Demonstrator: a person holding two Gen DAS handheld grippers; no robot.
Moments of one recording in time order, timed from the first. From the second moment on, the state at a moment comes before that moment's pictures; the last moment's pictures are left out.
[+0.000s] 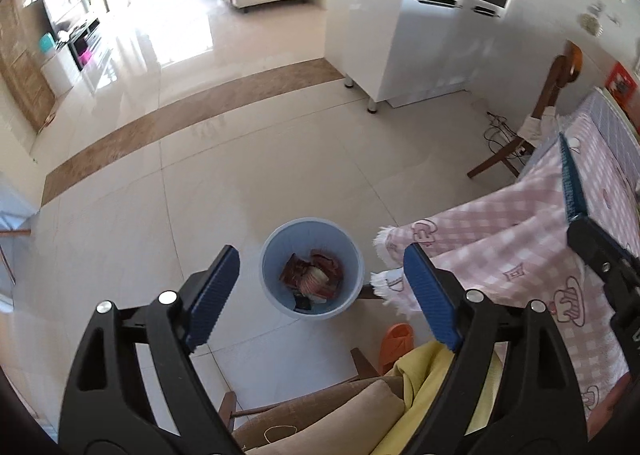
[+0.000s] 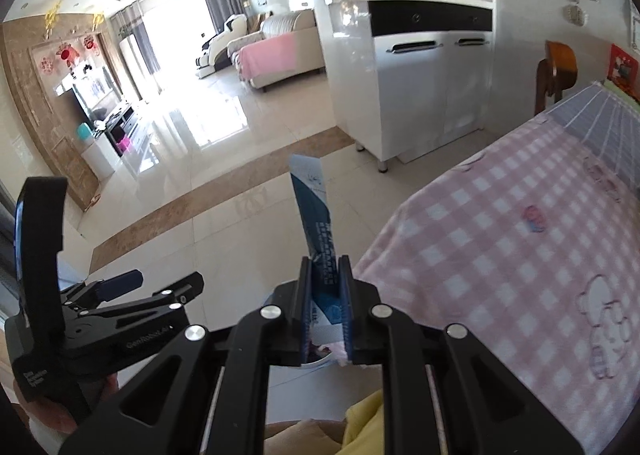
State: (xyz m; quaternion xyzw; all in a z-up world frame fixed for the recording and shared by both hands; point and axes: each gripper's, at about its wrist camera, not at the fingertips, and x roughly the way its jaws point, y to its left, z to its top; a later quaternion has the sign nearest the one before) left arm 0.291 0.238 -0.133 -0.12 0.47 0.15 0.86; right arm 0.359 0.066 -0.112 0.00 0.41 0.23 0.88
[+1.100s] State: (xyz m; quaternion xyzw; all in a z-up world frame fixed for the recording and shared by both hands) left arm 0.273 0.276 -0.161 -0.14 0.49 0.19 0.84; right arm 0.377 0.107 -0.152 0.00 0.48 0.23 0.85
